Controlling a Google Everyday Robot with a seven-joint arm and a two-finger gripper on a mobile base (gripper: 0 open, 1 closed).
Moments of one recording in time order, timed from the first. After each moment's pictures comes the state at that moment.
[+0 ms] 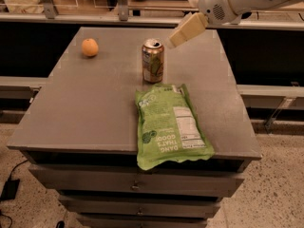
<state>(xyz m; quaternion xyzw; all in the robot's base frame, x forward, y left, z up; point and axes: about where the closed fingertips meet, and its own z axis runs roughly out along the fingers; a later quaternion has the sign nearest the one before) 0.664 -0.081 0.991 -0.52 0.71 0.17 0.45</state>
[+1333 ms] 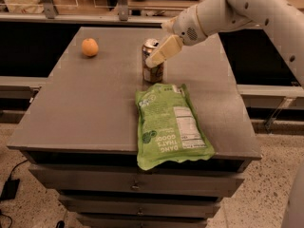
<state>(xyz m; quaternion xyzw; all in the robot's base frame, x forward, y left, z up) 0.671 -0.026 0.923 -0.55 0.69 0.25 0.40</state>
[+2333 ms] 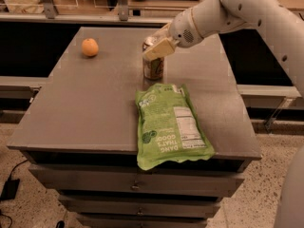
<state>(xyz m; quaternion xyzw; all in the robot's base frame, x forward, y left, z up) 0.669 -0.015 0.914 -0.56 0.69 0.26 0.39</state>
